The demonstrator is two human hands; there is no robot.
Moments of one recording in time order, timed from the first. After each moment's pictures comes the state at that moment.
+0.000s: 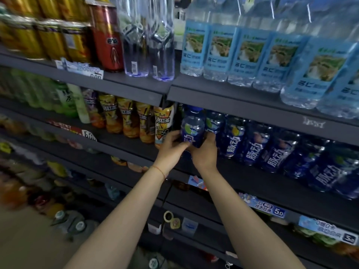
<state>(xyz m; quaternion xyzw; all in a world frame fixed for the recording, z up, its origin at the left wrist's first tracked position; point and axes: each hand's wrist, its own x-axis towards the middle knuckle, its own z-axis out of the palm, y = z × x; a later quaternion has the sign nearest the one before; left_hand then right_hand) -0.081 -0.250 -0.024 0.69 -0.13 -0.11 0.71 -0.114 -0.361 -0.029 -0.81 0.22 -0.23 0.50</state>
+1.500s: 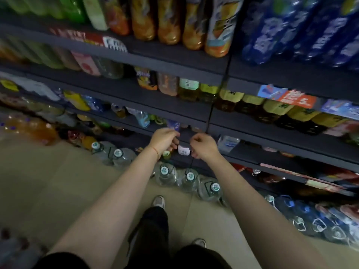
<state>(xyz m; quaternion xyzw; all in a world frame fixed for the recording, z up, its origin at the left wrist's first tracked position) -0.097 -0.039 -0.219 0.78 0.05 -0.33 0.53 -0.172 -0.173 -0.225 -0.81 0.30 0.10 0.49</state>
